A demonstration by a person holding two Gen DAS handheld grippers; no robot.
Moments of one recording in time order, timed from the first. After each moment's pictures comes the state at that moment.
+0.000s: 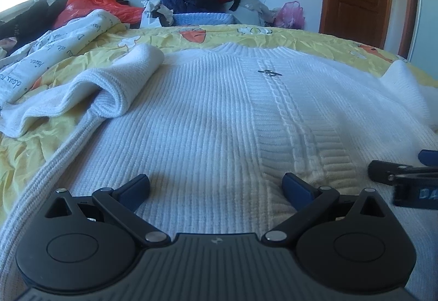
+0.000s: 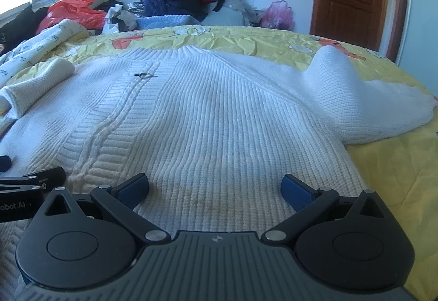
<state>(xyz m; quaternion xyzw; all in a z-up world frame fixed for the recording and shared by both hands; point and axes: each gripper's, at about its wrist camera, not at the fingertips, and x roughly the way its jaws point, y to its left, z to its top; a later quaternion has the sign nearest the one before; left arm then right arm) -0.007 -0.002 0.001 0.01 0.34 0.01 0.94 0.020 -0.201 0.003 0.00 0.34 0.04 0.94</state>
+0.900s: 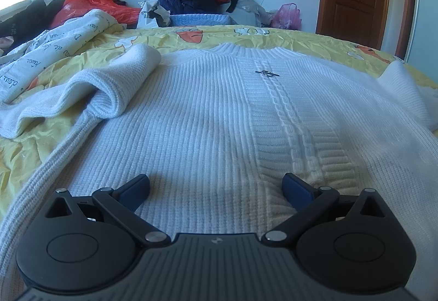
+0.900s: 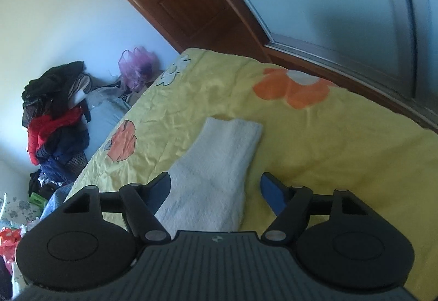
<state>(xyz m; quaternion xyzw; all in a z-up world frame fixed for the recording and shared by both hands) -0.006 -0.002 0.000 0.01 0.34 0.00 0.94 0.156 -0.612 -0.023 0.38 0.26 -0.16 0.87</state>
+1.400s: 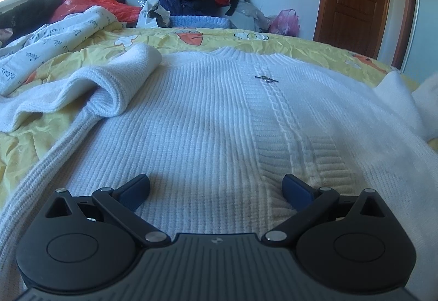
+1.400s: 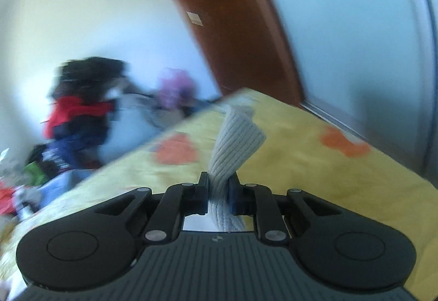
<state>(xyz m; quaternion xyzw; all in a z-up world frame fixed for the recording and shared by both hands) -0.006 0.004 0.001 -0.02 0.33 -0.01 0.94 0.102 -0.505 0.076 0.23 0.17 -0.08 0.96</state>
